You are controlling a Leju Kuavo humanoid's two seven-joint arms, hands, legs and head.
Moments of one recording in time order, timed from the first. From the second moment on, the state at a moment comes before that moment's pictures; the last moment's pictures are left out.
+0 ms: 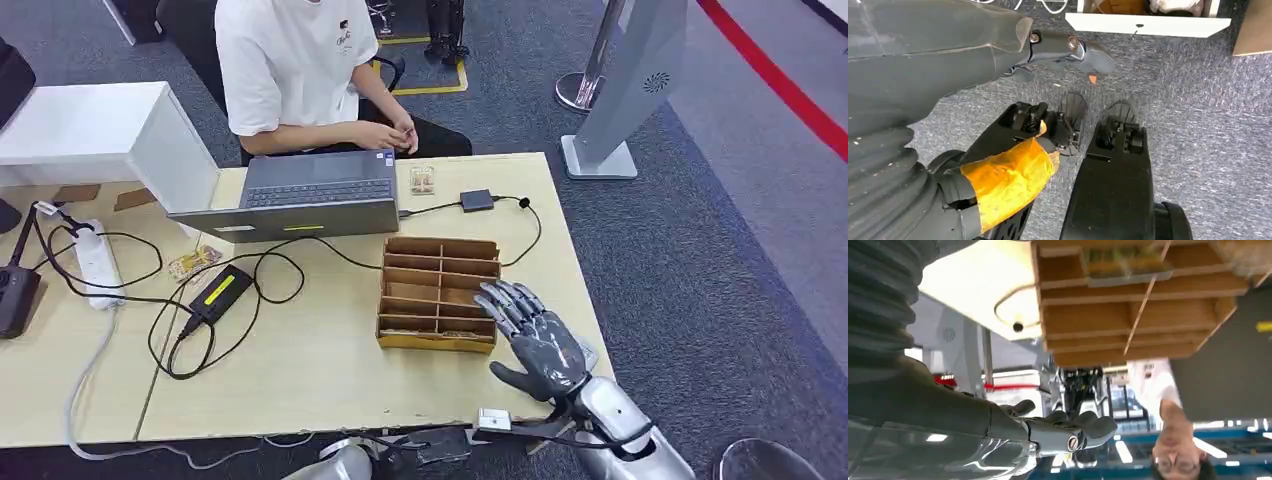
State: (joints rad) left arm -0.50 -0.34 -1.17 -0.24 0.12 -0.18 0.25; right arm -0.11 -0.19 0.46 -1.34 1.03 -0.37 -0.40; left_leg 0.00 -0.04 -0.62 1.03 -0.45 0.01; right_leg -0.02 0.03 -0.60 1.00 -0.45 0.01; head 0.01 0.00
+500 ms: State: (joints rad) left arm -0.50 -0.34 -1.17 -0.24 0.09 -0.18 0.25; right arm -0.10 -0.16 0.51 -1.28 1.01 -0.34 -0.42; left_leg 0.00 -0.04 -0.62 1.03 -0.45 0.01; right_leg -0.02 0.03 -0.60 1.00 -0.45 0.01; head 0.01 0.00
